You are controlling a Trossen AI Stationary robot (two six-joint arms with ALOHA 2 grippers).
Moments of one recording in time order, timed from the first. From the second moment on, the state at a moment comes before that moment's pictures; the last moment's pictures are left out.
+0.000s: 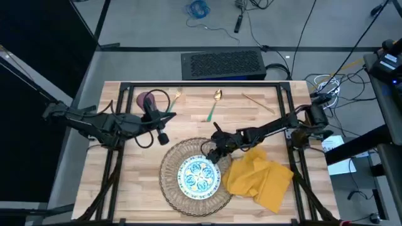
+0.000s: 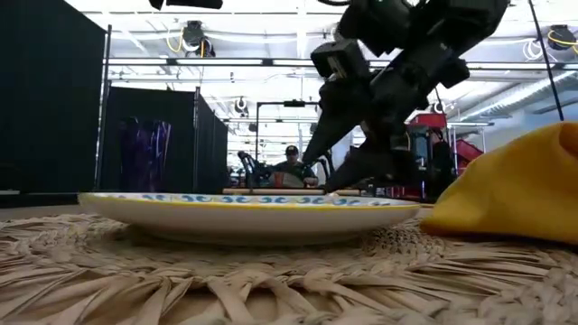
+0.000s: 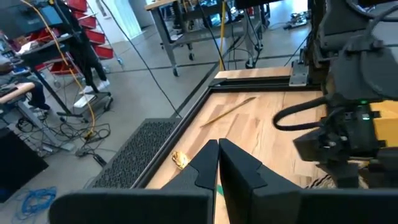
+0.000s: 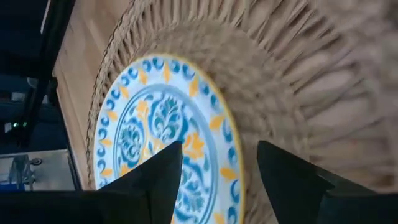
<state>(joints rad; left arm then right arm) -0.22 0.96 0.84 -0.14 -0.69 0.11 0.09 1.75 0.88 0.11 -0.12 1.01</state>
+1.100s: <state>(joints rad) -0.28 1.10 0.84 0.04 -0.52 0.03 0.51 1.14 1.01 -1.22 0.18 1.44</state>
